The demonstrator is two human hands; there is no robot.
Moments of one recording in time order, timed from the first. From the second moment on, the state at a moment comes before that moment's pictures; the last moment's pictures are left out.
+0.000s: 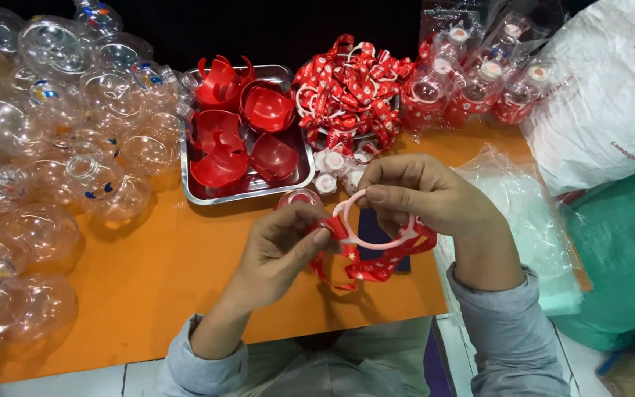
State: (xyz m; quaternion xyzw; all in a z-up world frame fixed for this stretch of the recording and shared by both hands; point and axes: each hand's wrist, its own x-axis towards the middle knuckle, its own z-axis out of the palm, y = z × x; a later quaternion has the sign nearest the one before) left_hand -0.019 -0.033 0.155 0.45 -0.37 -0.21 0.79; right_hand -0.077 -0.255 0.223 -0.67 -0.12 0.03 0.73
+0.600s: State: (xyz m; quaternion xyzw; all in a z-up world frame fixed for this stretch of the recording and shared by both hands) left_hand 0.000 0.002 0.135 0.55 -0.31 -0.07 0.77; right_hand -0.096 -0.277 0.201 -0.68 -0.12 0.19 0.70
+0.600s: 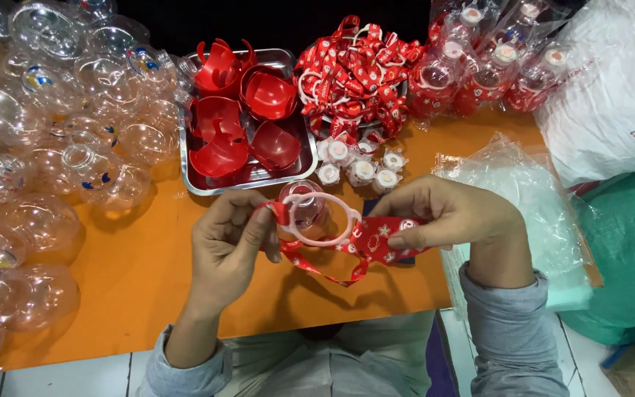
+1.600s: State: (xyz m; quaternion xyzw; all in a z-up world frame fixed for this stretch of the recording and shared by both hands) left_hand -0.014 -0.022 0.131 0.63 -0.38 0.03 0.68; right_hand -0.079 -0.212 0.145 -0.83 -0.13 -0.06 0.54
